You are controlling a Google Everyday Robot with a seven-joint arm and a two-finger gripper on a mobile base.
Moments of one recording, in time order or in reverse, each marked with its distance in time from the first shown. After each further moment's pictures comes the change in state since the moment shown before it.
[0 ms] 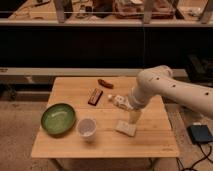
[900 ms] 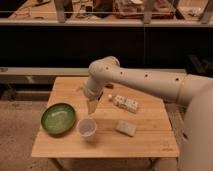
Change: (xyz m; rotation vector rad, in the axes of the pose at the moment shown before) arm 0.181 0.110 0.054 -0.031 0.160 -0.357
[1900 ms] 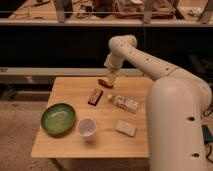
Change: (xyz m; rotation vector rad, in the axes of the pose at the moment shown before) arm -0.228 0.070 -0.056 -0.106 -0.208 0.417
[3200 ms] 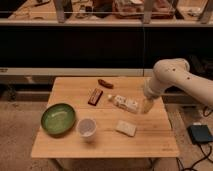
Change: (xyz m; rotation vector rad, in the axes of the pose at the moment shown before) arm -0.095 -0.210 -0.086 0.081 -0.040 0.119
